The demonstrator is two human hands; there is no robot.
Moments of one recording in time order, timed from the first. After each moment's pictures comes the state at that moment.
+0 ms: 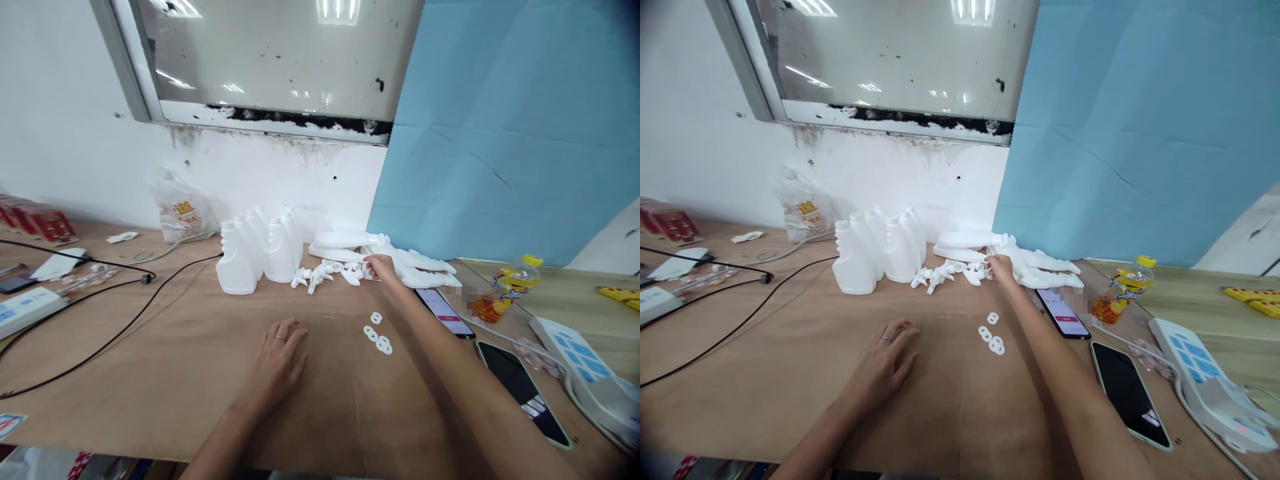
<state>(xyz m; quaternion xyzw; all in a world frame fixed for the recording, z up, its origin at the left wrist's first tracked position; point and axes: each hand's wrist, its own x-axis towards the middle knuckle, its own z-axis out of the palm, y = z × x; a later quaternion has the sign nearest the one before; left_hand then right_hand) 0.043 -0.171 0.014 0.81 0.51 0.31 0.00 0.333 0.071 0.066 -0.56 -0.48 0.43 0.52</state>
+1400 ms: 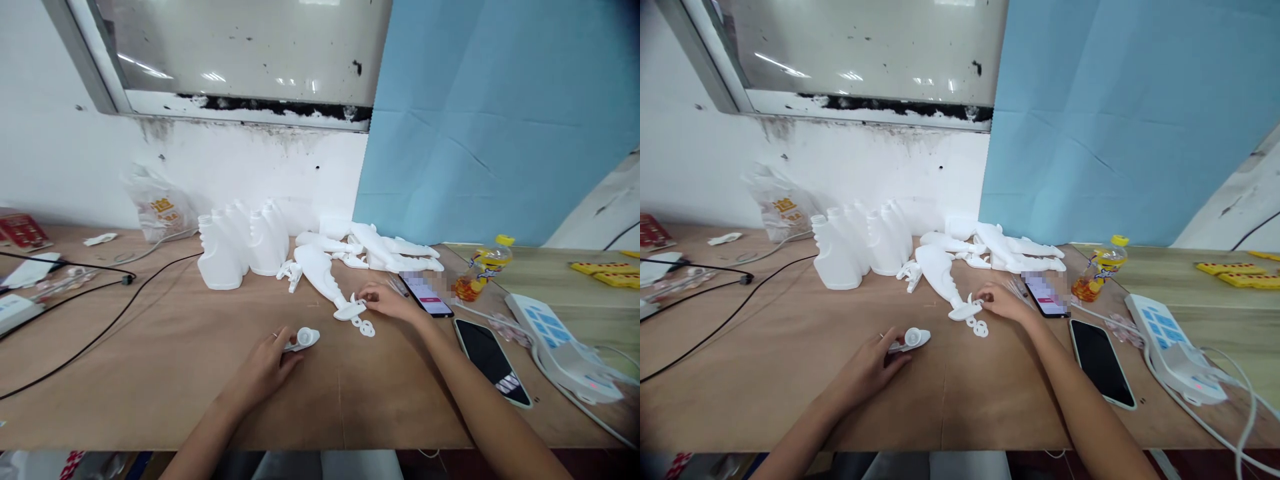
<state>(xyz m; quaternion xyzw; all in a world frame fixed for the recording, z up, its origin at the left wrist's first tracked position) 0.052 -0.181 0.016 0.81 0.50 0.27 0.11 0.394 -0.042 0.034 -0.44 -0.83 0.26 0.24</state>
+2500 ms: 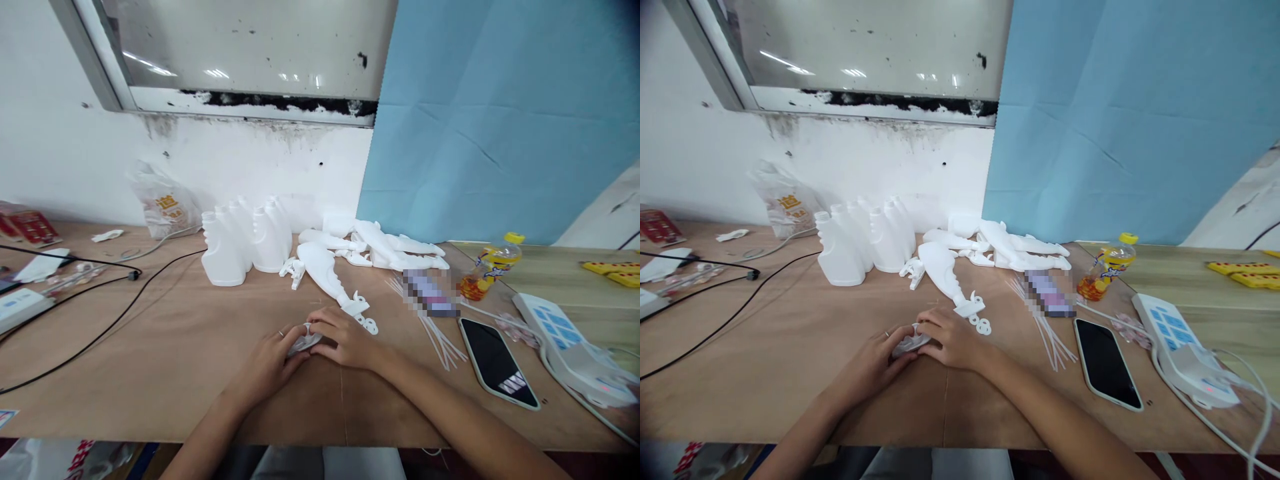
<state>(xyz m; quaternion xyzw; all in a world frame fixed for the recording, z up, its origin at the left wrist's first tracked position) 0.056 -0.181 0.022 0.84 0.47 0.23 0.15 0.277 -0.129 0.037 -0.19 -0.93 0.08 0.31</state>
